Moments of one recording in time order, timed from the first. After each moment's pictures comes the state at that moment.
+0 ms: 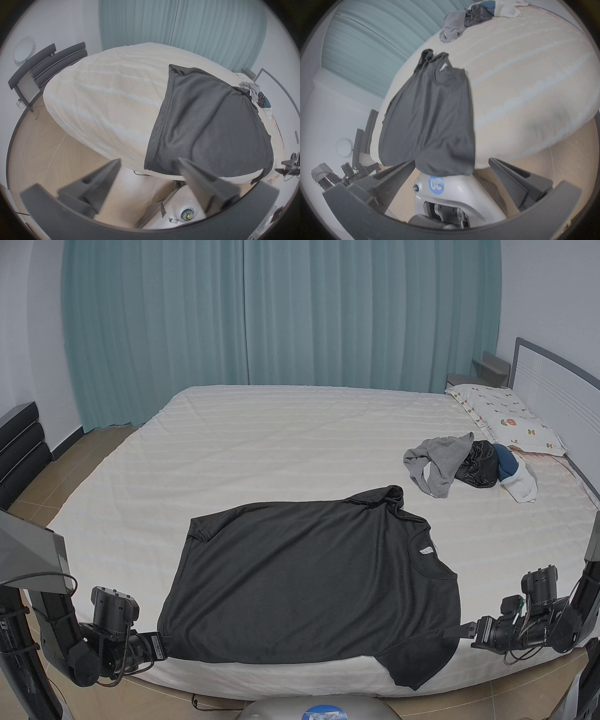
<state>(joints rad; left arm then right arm) -0.19 2.08 -0.10 -1.06 0.19 -0.42 0.05 1.99 -0.13 -0.94 0.38 0.48</state>
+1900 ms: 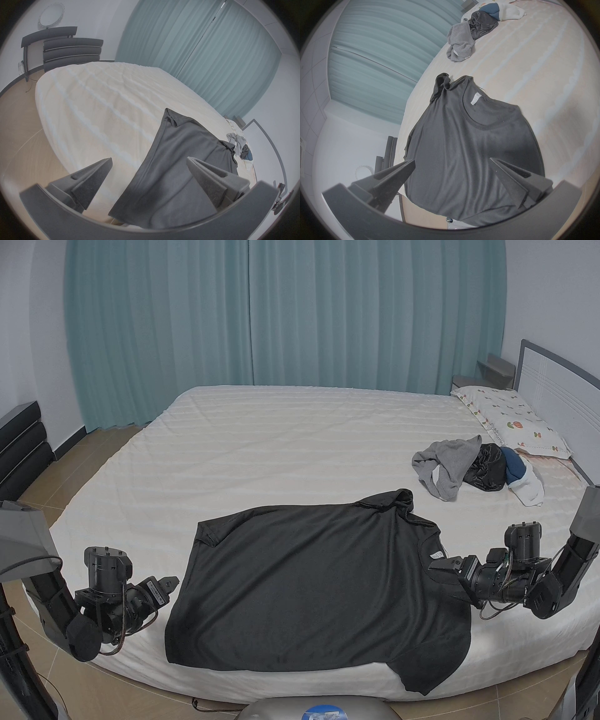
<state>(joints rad) -0.16 2.00 -0.29 -1.06 0.14 -0.68 0.10 2.06 -0.47 -0.94 0.38 0.82</state>
